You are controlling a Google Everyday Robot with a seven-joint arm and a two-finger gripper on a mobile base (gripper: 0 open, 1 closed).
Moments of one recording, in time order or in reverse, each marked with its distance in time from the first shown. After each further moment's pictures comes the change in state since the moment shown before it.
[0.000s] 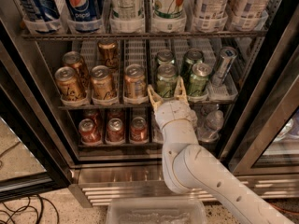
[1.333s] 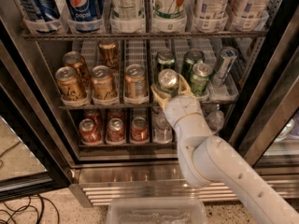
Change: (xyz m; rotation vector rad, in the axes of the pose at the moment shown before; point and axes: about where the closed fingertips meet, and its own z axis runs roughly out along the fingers) arm -0.005 -0.016 0.004 -0.107 -0.021 -0.025
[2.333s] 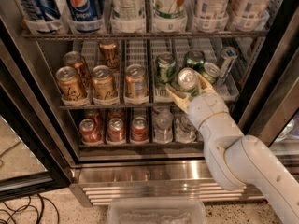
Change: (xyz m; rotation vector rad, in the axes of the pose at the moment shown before) arm -0.009 -0.043 -0.026 -0.060 -0.021 -0.003
